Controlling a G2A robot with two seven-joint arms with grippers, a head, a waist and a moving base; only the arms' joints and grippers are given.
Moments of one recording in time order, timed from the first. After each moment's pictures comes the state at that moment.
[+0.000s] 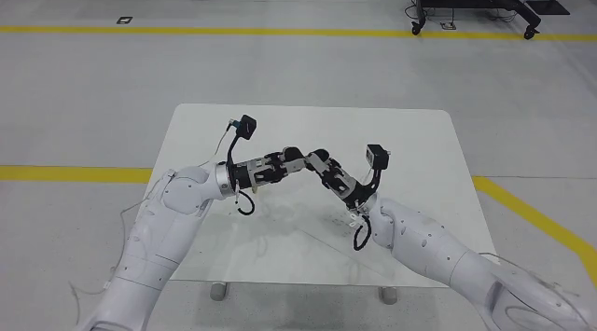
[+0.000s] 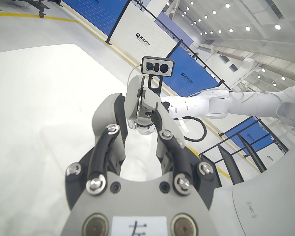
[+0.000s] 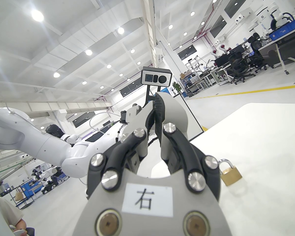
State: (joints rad) left arm 1.04 -1.24 -1.14 -1.29 0.00 -0.80 -0.86; right arm -0.86 -1.16 0.33 -1.01 -0.38 -1.01 -0.81
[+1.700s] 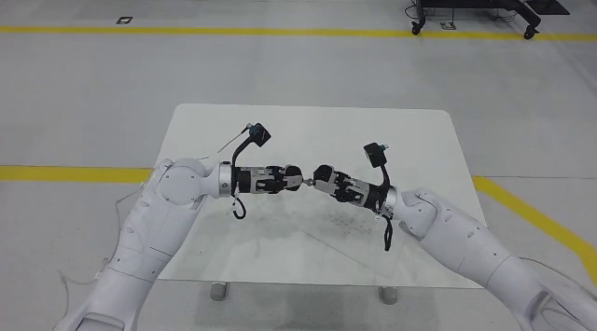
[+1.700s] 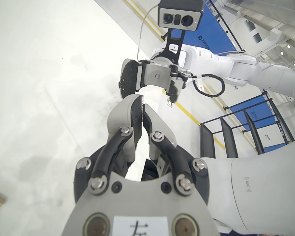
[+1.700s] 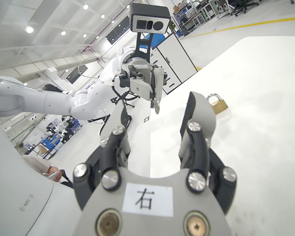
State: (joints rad) left arm 0.98 -1.19 -1.08 -1.30 -0.01 -0.67 -1.10; right arm -0.93 -0.98 0.52 -1.17 0.01 -0.98 0.09
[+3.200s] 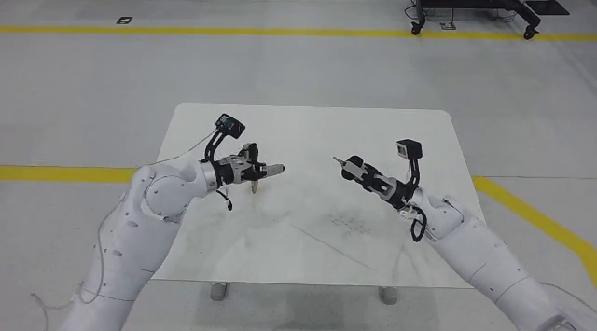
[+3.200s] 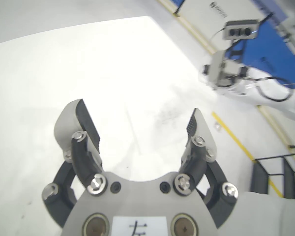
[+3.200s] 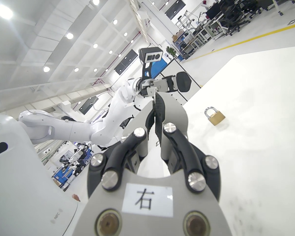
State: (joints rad) left arm 1.13 -1.11 -1.19 -1.55 0.57 -0.39 -0.80; right arm -1.11 -0.98 0.83 -1.20 0.24 -1.01 0.32
